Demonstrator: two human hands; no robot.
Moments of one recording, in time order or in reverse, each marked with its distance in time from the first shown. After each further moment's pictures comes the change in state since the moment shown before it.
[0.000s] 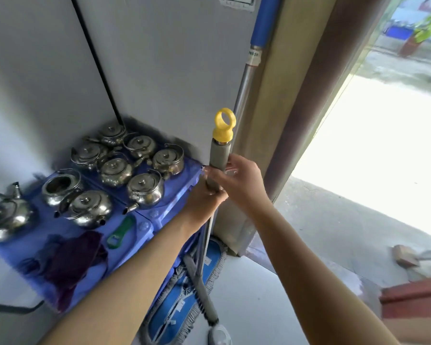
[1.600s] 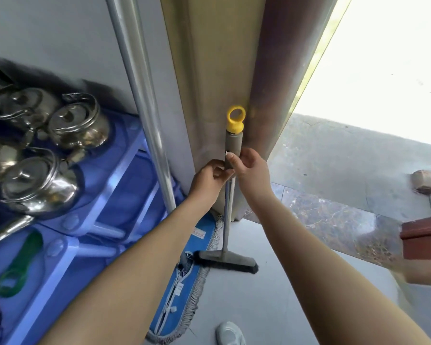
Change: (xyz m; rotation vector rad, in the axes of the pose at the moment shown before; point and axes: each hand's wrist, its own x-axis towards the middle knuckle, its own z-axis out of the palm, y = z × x) left_hand 0.148 -0.228 0.148 0.220 -0.161 -0.186; right_hand 0.080 0.324 0.027 0.168 0.208 0.376
